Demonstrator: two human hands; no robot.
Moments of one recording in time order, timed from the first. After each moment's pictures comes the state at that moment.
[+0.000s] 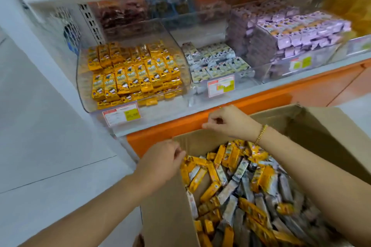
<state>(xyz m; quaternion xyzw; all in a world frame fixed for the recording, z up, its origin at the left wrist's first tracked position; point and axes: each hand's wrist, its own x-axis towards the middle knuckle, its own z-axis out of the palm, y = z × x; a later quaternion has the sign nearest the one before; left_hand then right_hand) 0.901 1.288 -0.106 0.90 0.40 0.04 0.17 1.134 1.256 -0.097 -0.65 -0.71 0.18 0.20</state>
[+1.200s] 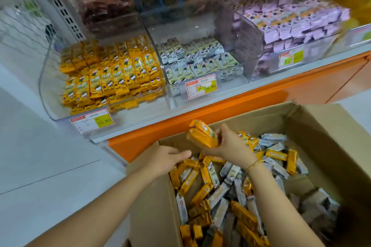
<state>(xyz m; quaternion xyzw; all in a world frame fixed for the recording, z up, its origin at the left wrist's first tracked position) 0.962 1.288 -0.130 0.65 0.53 0.01 0.54 1.153 1.214 -0.165 -0.76 -0.47 0.33 0.29</state>
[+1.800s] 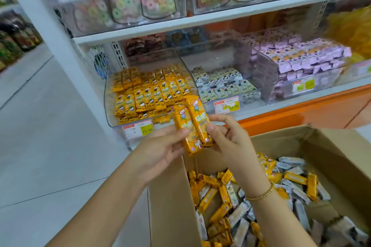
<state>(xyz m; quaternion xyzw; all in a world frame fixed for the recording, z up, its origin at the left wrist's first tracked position) 0.905 1.277 -0.006 0.44 0.35 0.27 0.78 1.044 1.203 -0.038 -0.54 -0.40 0.36 0.65</state>
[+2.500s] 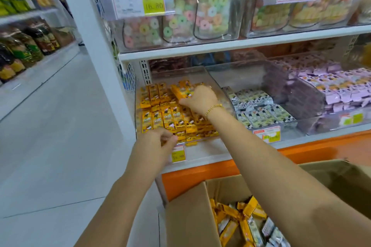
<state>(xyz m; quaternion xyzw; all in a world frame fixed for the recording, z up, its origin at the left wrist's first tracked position) 0.846 1.374 -0.014 0.77 0.54 0.25 0.22 1.018 1.441 0.018 -0.78 -0.57 0.12 0.23</state>
